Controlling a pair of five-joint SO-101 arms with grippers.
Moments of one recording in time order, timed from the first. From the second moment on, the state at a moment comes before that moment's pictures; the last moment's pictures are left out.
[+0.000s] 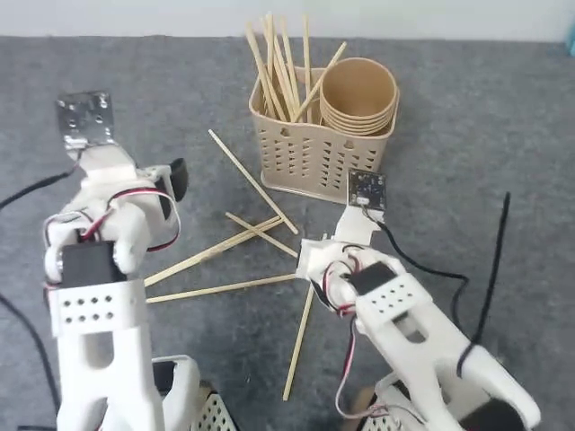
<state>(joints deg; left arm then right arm) -13.1 -46.8 38.4 63.6 7.7 -34.0 -30.0 62.9 34.0 -37.5</state>
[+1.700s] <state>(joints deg) -17.4 -46.8 50.1 61.1 6.7 -34.8 -55.0 55.6 47.5 -25.2</state>
